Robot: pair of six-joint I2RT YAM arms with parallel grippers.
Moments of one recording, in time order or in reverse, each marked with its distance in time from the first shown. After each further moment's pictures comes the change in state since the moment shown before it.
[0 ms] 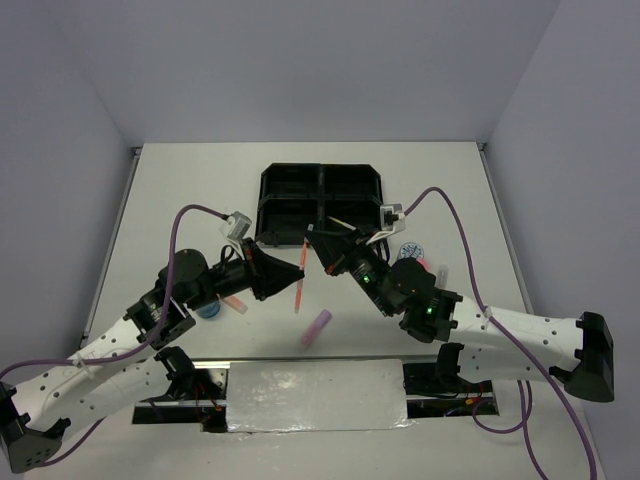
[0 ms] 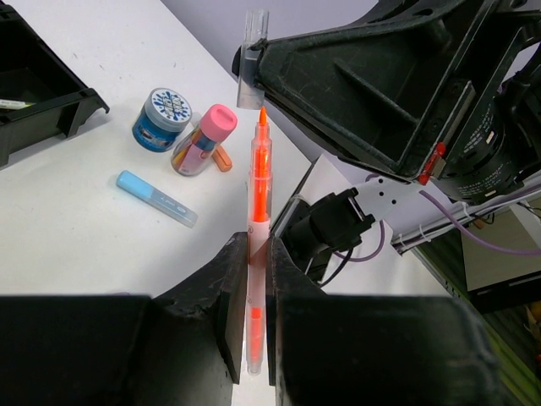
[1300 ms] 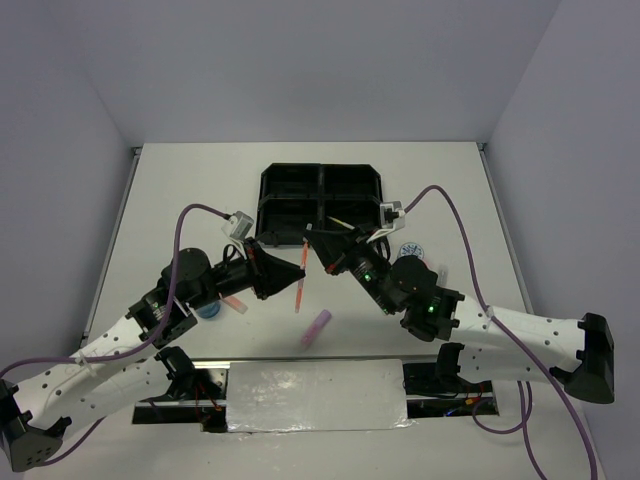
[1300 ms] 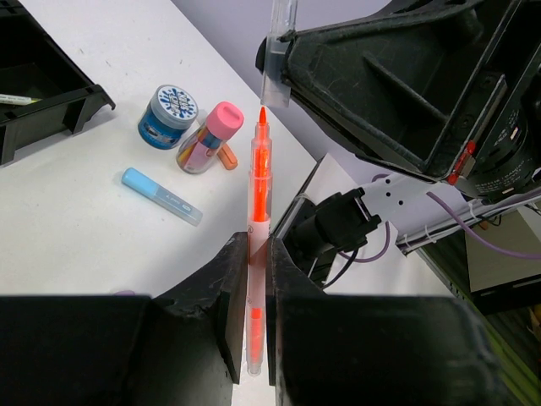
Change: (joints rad) left arm 0.000 0.015 0.000 0.001 -0.008 0.003; right arm -0.014 -0.006 0.015 -0.020 -0.038 0.010
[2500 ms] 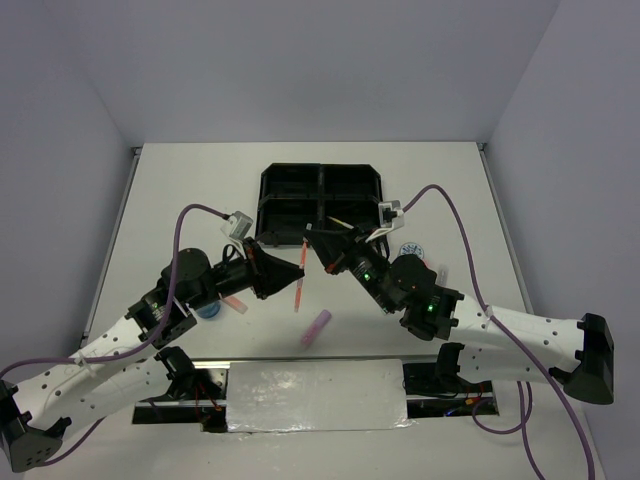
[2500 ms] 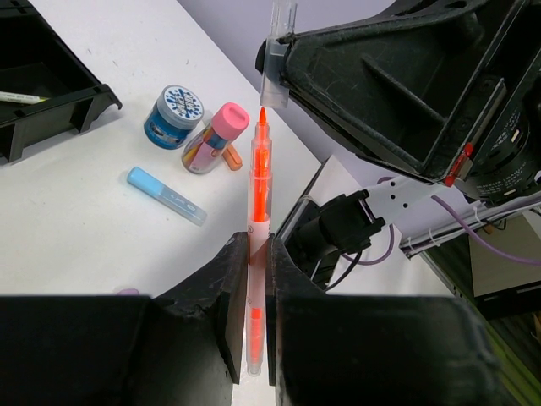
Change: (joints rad) left arm 0.000 -0.004 0.000 -0.010 -0.015 0.001; right arm -0.015 0.006 -0.003 -0.002 -0.019 -0.011
